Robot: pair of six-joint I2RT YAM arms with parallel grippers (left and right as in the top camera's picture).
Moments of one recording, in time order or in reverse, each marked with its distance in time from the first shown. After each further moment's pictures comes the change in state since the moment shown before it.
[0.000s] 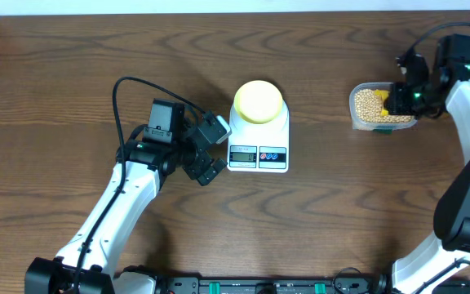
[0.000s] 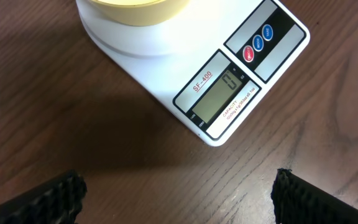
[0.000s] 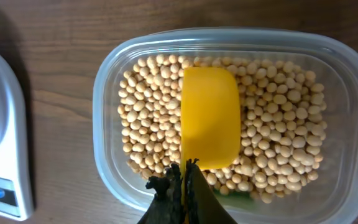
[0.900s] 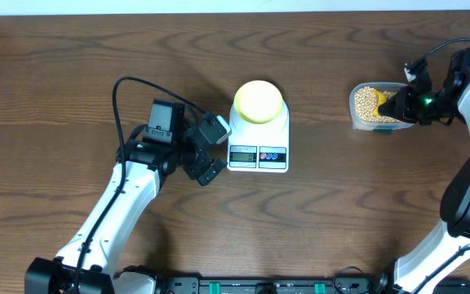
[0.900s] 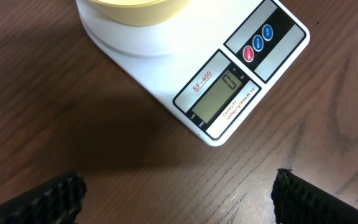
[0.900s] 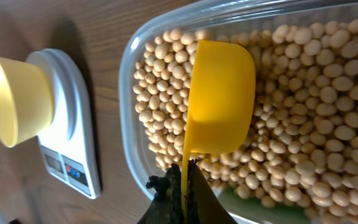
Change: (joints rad) left arm 0.000 0.000 0.000 0.000 0.000 0.000; right arm -0.090 0.096 -0.001 -0.039 -0.308 0.016
